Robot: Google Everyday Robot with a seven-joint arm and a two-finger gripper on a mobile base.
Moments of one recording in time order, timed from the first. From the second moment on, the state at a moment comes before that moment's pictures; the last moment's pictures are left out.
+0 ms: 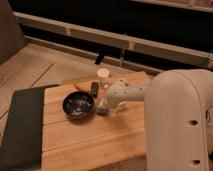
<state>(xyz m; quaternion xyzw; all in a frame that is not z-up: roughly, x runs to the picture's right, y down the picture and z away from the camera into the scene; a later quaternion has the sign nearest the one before) 0.013 0.122 0.905 -0.21 0.11 0.75 0.61</state>
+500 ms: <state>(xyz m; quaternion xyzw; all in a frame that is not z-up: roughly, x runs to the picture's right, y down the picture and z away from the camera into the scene) 0.005 0.125 0.907 -0.22 0.10 0.75 0.62</state>
